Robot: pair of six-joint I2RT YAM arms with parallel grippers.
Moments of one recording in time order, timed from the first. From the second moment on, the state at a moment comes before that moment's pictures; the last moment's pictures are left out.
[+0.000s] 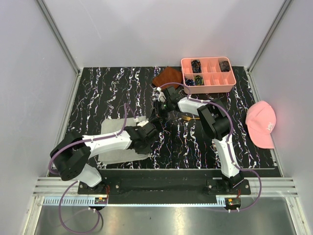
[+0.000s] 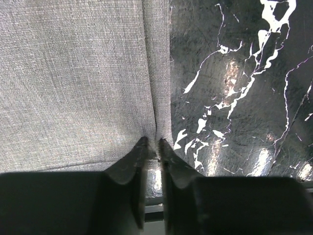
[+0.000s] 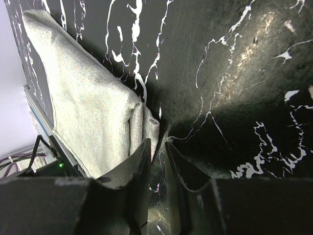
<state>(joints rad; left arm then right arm) -0.91 1.49 0.81 -0.59 -0.17 -0.94 0.57 2.27 1.56 -0.19 -0.62 0.57</state>
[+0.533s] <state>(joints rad) -0.92 1.43 0.79 -0.60 -0.17 -0.95 0.57 2.30 1.59 -0.19 -0.65 0.56</state>
